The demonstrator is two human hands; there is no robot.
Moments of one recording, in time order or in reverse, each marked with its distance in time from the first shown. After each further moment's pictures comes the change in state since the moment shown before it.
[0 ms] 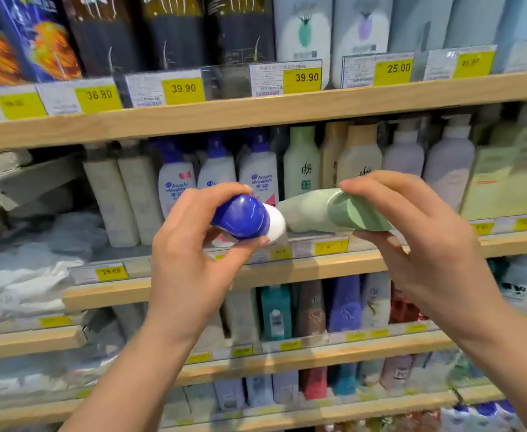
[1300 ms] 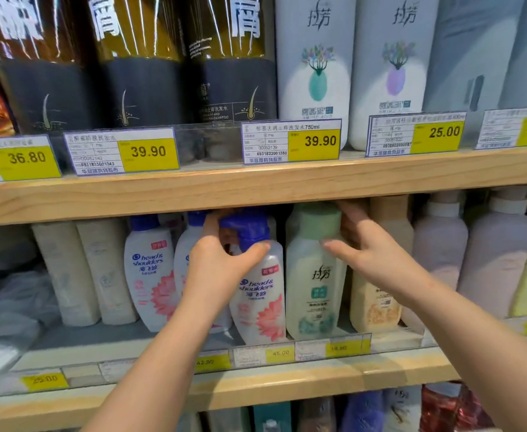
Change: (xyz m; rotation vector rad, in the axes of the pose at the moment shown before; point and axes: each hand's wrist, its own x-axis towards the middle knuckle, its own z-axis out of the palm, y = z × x) left_hand 0.115 -0.108 0.093 -0.151 0.002 -0.456; right_hand 0.095 0.130 0.110 0.546 -0.403 0.541
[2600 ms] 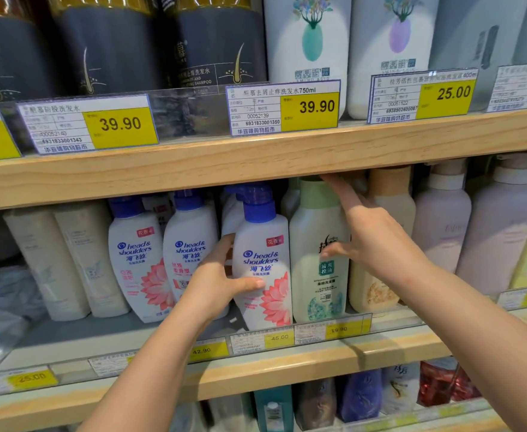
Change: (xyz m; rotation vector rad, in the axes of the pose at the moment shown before) left_hand -0.006 -0.054 0.006 0.071 -0.374 -0.259; right_hand -0.004 -0.008 0.005 -0.615 0.026 0.119
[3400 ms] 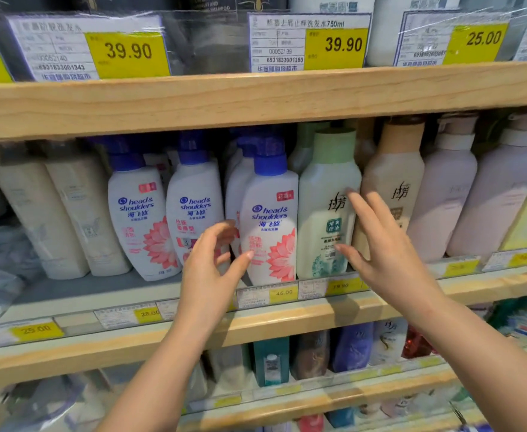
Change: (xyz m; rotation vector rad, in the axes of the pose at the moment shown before) left_hand -0.044 -0.028 0.008 -0.069 0.237 0.183; right_hand -0.056 0.013 0.049 0.036 0.126 -0.047
